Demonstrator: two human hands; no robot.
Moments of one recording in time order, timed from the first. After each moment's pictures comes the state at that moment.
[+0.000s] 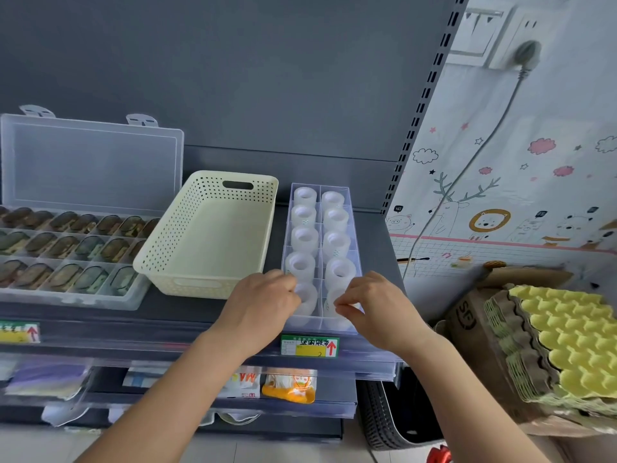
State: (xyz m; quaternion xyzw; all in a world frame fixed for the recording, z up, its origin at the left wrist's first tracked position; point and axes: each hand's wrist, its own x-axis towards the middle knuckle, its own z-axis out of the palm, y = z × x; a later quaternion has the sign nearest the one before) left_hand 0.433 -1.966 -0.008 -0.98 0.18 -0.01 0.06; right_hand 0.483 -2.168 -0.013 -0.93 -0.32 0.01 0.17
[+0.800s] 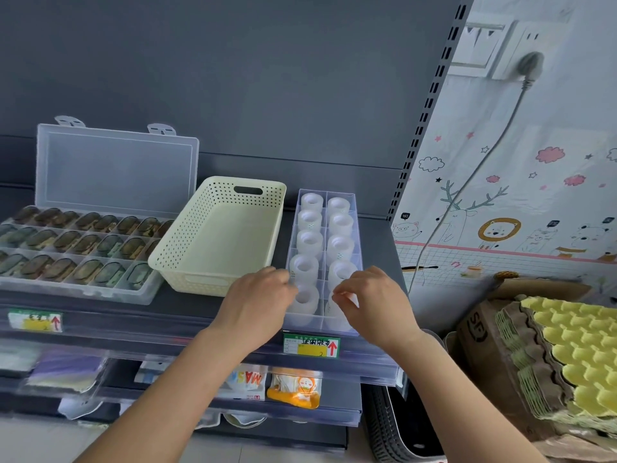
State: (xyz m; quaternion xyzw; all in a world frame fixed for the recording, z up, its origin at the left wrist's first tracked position) left_hand 0.428 -1.966 -0.008 -0.99 0.11 -0.08 0.04; right_hand 0.487 -2.161 -0.021 -0.92 -0.30 -0.11 0.20
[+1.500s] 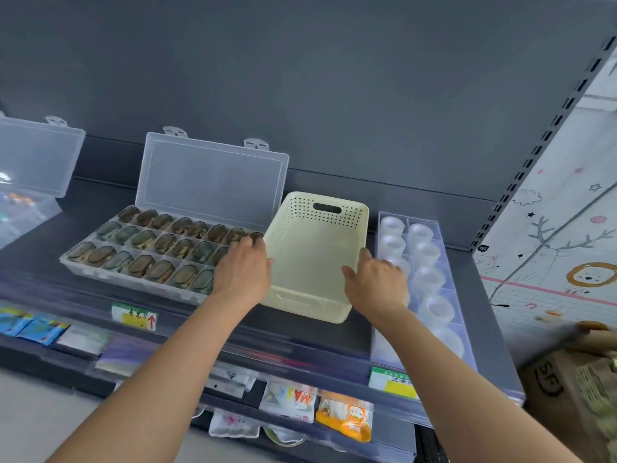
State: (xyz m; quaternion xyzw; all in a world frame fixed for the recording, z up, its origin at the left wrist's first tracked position) left_hand 0.441 -1.807 -0.003 -0.97 -0.20 -0.09 -0.05; right_hand 0.516 -1.996 -0.008 -0.98 -0.19 -0.05 0.10
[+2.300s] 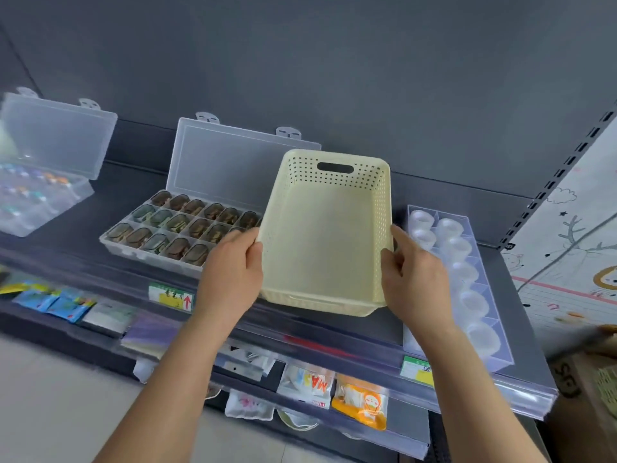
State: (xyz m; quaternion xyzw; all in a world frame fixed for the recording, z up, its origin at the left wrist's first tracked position) left_hand 0.360 -1.784 0.022 -0.89 -0.19 -0.27 -0.31; right_hand 0.460 -1.993 0.028 -0.90 -0.23 -0.16 0.34
